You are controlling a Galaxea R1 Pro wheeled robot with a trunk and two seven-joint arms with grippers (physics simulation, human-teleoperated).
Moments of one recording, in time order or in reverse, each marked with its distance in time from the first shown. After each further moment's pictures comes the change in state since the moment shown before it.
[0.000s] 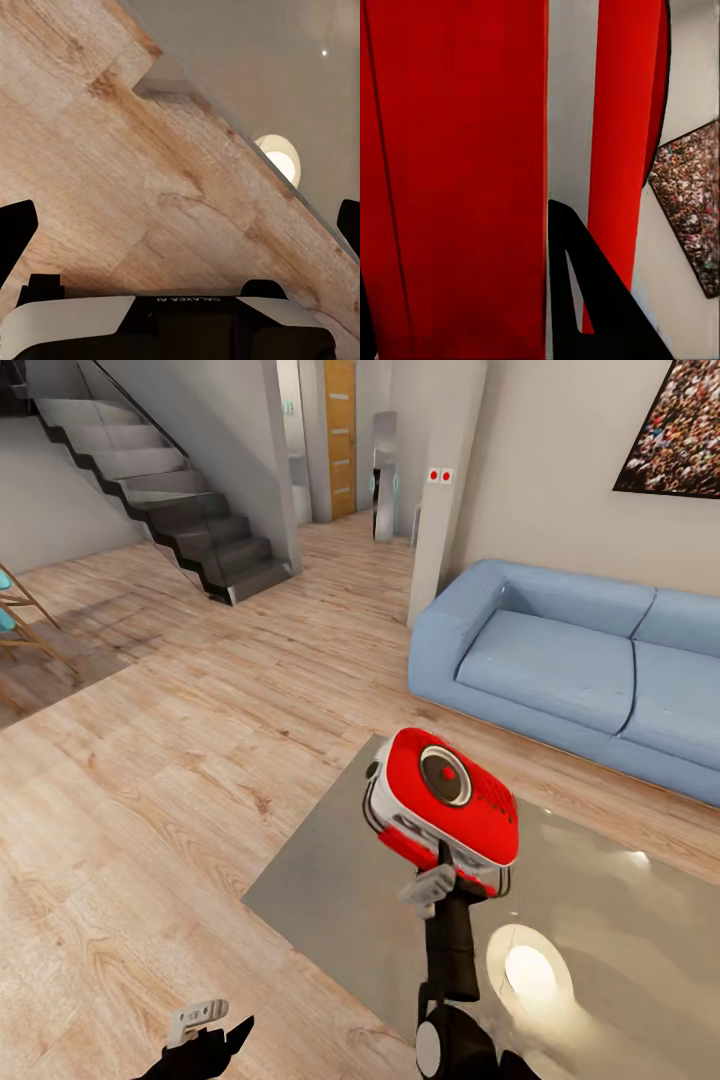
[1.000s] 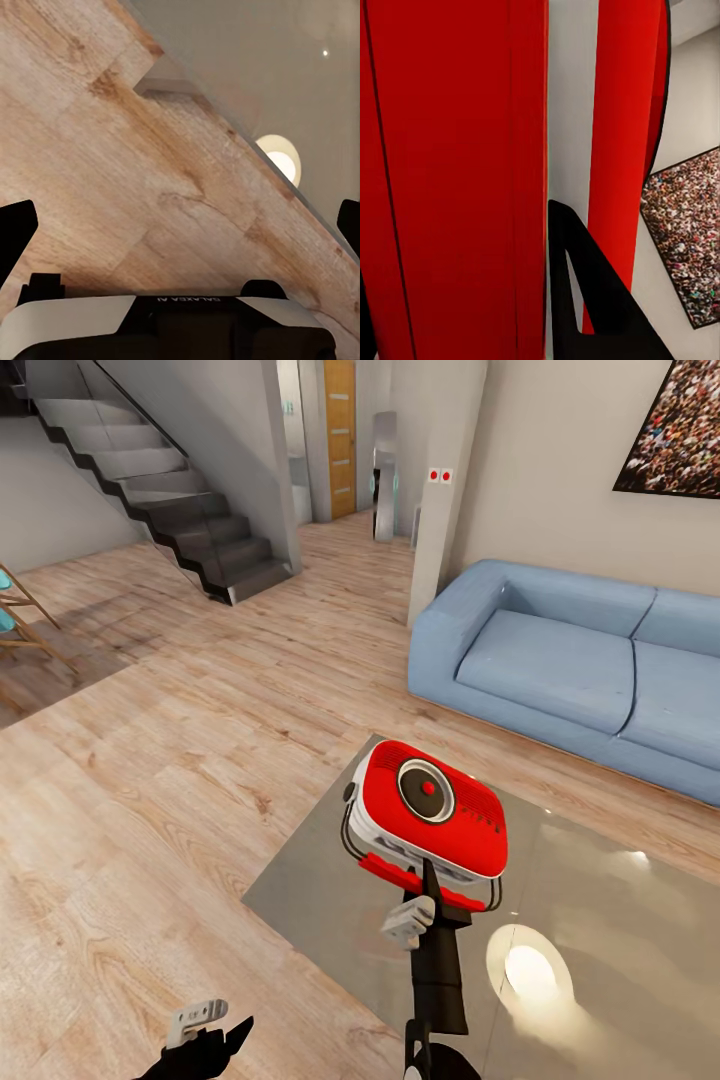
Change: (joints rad) left arm 0.000 0.001 0.001 0.002 0.003 0.000 0.001; right arm 0.000 0.006 0.129 0.053 0.002 0.023 -0.103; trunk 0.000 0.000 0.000
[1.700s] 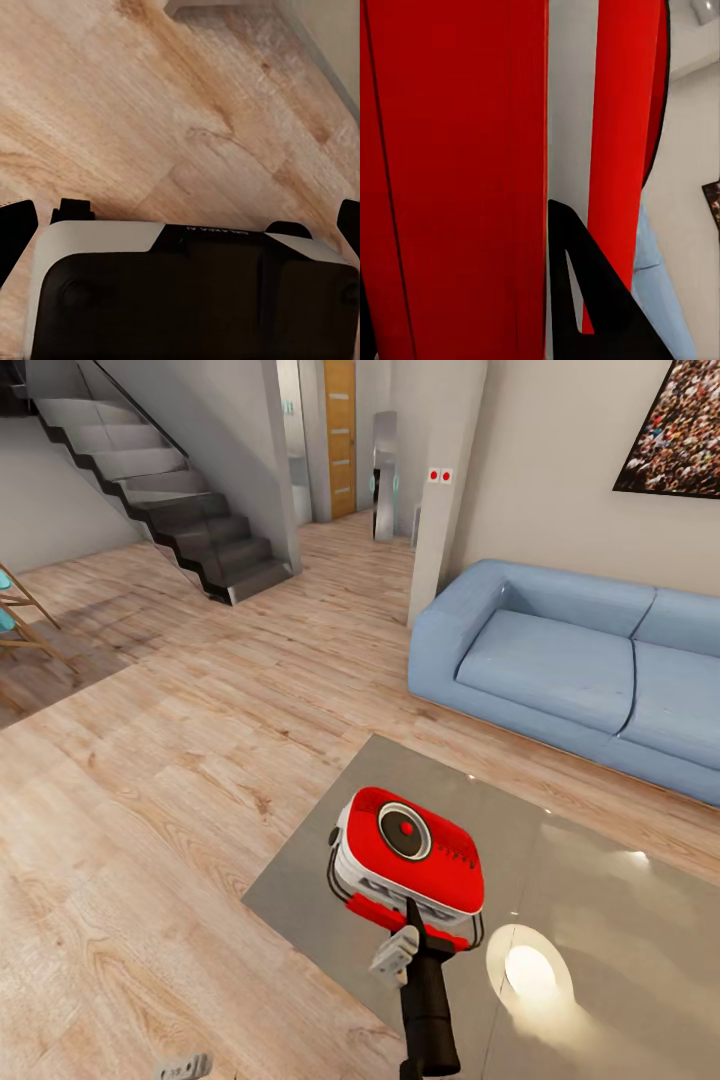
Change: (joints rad) left arm 0.056 0.026 0.000 0.102 -0.021 -0.004 -0.023; right arm 0.011 0.005 0.100 0.103 -0.146 -0.065 0.018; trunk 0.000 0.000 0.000
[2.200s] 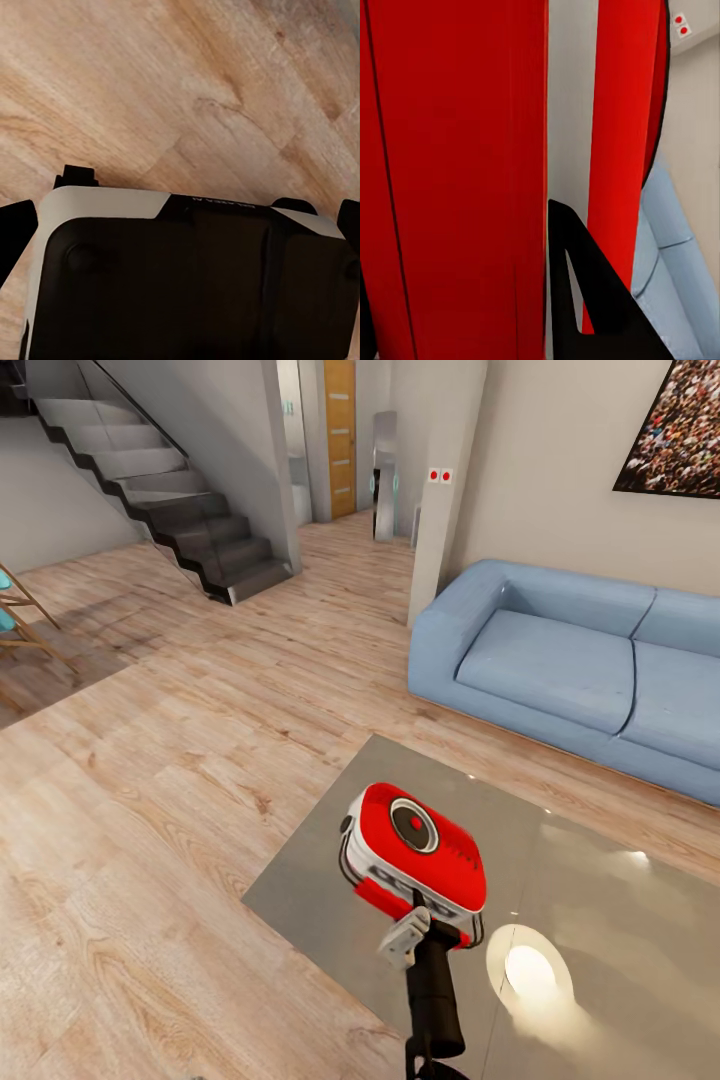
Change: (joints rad) left arm 0.000 0.000 0.000 0.078 0.000 -0.001 -0.017; right arm 0.004 -0.008 -0.075 -0.055 -0.053 -0.023 0.067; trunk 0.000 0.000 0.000
